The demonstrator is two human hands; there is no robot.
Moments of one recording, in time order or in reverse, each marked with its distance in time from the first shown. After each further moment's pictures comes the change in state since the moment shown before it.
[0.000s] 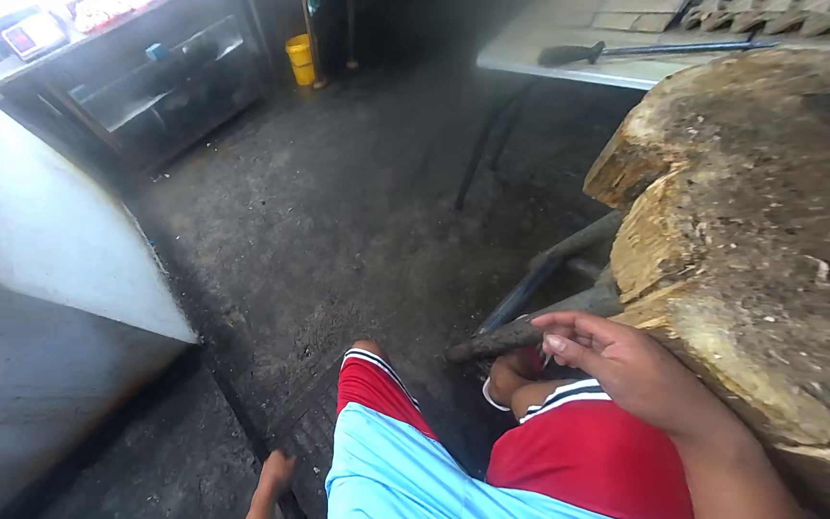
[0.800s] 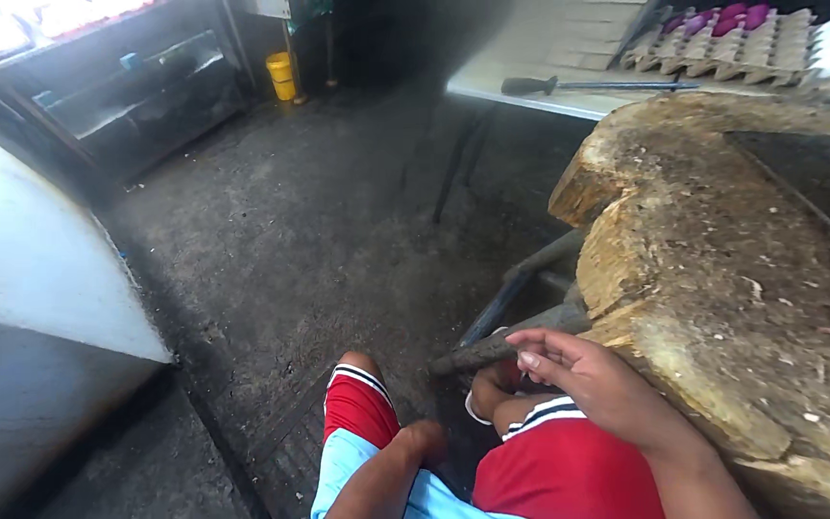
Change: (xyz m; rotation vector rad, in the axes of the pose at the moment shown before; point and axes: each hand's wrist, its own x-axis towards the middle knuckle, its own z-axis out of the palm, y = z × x) left_hand -0.052 0.299 0.170 0.855 -0.522 0.746; right_hand 0.007 -0.002 0.002 0.034 -0.029 0.048
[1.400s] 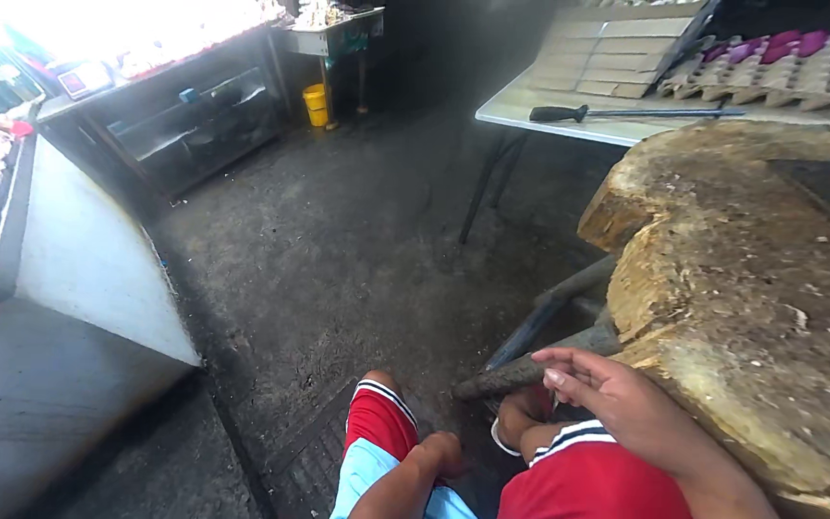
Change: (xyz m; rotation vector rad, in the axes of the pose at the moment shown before) left_hand 0.011 -0.016 0.003 -0.156 0.156 0.019; right_hand -0.004 0.004 0.000 -0.011 0.039 -0.018
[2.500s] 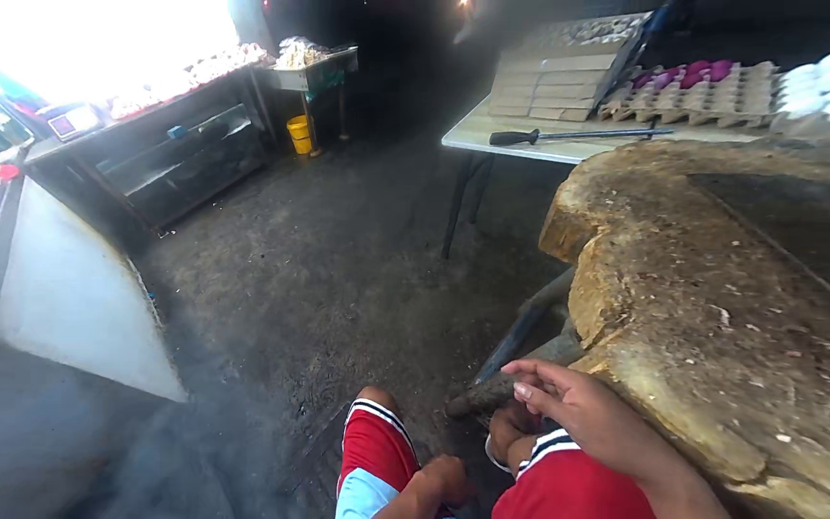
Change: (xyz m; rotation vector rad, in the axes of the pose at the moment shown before) left_hand -0.005 0.027 0.002 0.005 -0.015 0.028; right_hand -0.005 -0.005 -0.004 0.035 -0.012 0.028
